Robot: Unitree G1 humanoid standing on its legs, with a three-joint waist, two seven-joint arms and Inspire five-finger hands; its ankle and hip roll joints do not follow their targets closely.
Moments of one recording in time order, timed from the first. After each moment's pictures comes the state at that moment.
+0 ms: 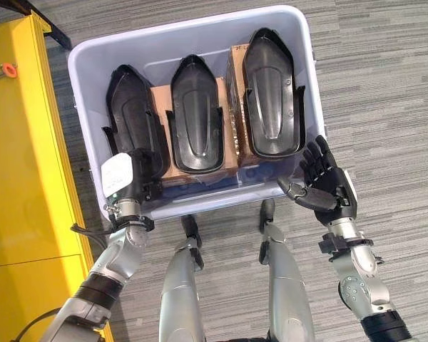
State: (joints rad) left arm -0.34 0.58 -0.30 0.28 0.35 0.23 0.52; right arm -0.08 -0.40 0.14 0.05 0.71 -0.31 0.04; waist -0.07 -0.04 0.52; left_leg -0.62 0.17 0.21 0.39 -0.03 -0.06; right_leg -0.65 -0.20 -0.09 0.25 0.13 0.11
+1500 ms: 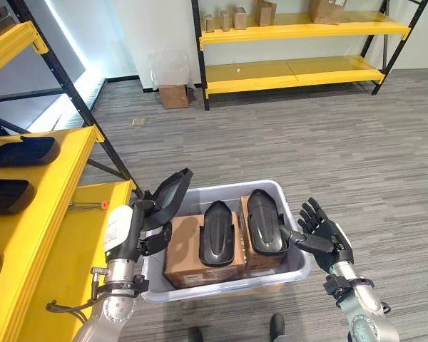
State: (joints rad) left arm 0.21 0.51 -0.07 0.02 0.42 -0.21 0.44; right arm 0.15 -0.35 0.07 0.11 0.71 -0.13 0.12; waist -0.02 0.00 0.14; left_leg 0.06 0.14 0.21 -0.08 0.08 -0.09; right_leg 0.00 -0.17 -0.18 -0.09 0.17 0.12
